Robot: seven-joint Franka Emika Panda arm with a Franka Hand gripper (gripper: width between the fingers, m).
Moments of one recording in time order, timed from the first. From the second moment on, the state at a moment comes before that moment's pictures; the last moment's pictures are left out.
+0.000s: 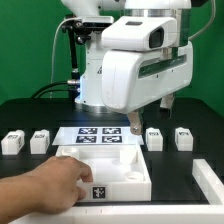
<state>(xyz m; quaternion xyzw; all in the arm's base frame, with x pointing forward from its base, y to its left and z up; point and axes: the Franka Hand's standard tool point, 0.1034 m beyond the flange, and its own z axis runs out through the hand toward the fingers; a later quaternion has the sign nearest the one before) 0.566 0.056 0.114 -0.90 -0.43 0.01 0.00</state>
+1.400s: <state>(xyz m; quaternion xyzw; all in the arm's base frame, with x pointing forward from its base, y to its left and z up) 0.509 0.043 0.100 -0.82 -0.58 0.01 0.00</state>
